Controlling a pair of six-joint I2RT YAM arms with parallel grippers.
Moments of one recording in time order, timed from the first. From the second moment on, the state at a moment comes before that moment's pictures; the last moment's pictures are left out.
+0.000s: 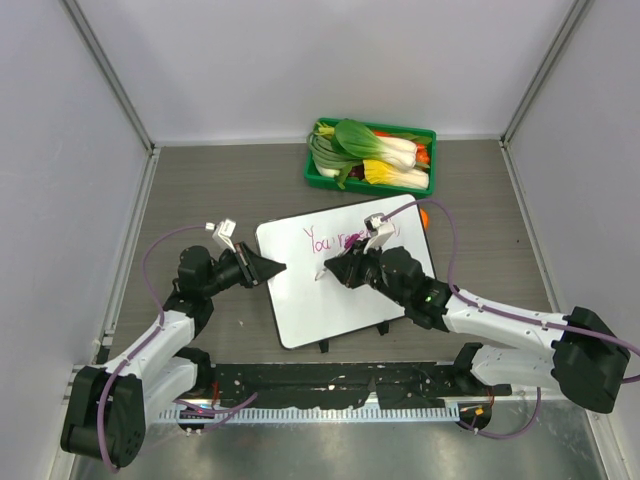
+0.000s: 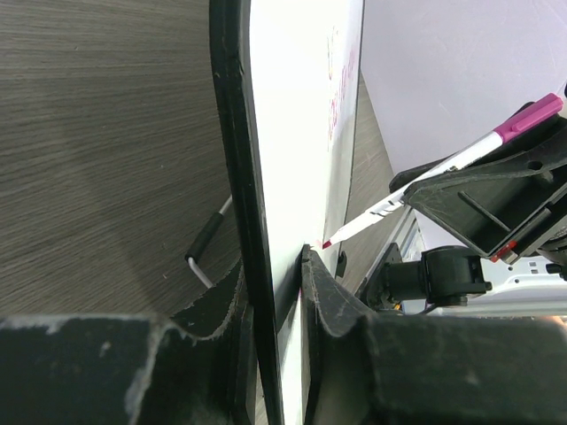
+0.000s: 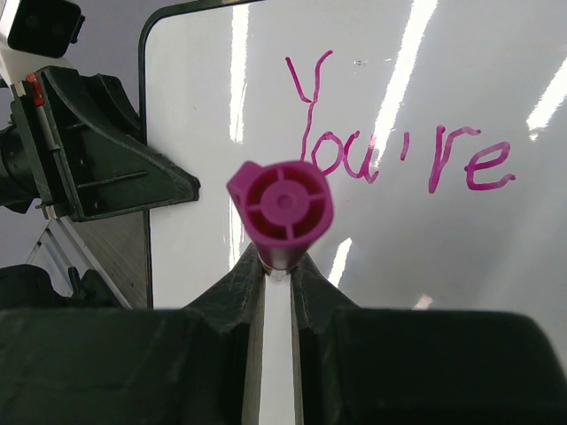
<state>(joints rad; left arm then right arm) -0.22 0.94 0.27 0.40 0.67 -0.77 0.93 1.13 0.56 0.33 0.14 0.61</state>
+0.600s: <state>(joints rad) -0.22 0.94 0.27 0.40 0.67 -0.76 0.94 1.12 0.56 0.31 0.18 0.61</state>
